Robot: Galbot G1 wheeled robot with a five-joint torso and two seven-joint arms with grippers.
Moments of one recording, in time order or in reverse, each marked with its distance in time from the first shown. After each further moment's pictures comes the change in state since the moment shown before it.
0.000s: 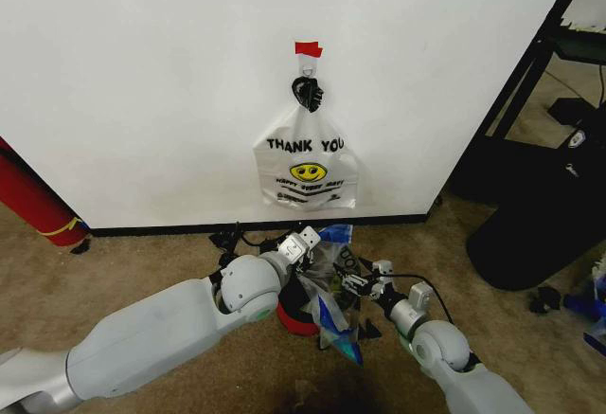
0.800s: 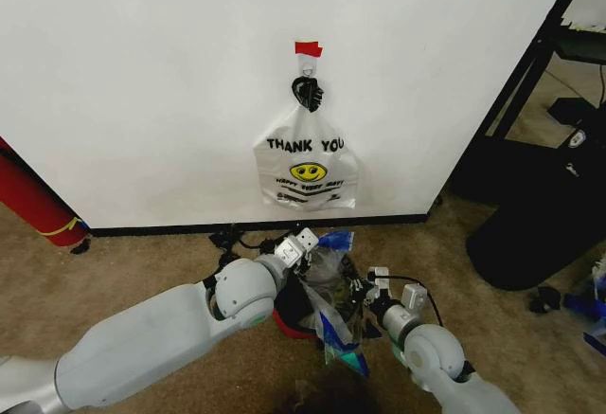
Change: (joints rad) left arm 0.078 0.035 -0.051 -0.063 0.068 -0.003 0.010; right arm -0.064 0.042 -0.038 0.166 0.182 -0.089 0.337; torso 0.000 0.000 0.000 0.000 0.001
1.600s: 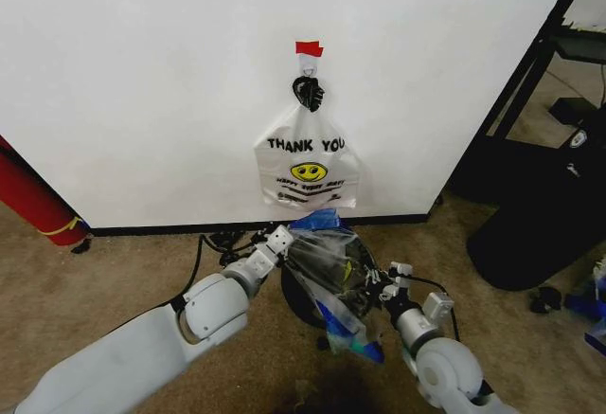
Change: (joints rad) left arm 0.212 0.073 -0.225 -0.022 0.268 -0.152 0.066; right arm -0.124 -0.062 0.135 0.089 -0.072 0.141 -0.168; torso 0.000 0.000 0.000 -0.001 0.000
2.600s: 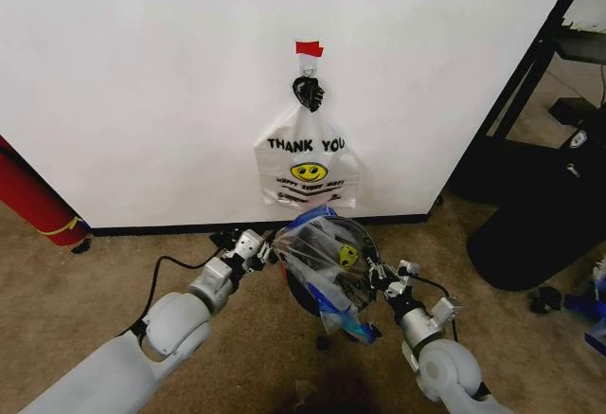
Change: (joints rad) left arm 0.354 -0.035 -0.363 0.023 -0.077 -0.465 0.138; right arm 0.039 0.109 0.015 -0.147 0.086 0.174 -0.073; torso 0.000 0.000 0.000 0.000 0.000
